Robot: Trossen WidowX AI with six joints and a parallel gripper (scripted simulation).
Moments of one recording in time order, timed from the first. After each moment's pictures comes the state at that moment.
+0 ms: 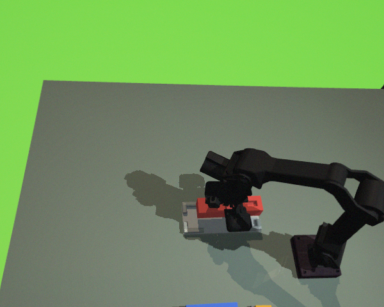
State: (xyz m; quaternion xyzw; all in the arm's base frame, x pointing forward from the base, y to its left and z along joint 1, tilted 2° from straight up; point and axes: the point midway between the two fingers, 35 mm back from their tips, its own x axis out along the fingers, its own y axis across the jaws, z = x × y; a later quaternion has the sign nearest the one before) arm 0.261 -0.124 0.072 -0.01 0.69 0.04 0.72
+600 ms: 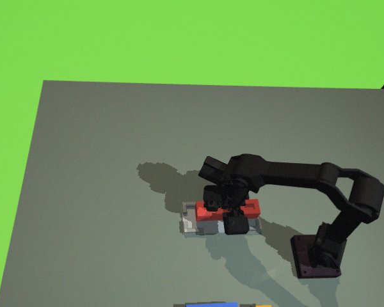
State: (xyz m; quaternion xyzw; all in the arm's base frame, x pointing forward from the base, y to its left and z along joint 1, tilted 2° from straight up) arm 0.262 -0.124 0.046 -0.01 0.69 0.04 0.72
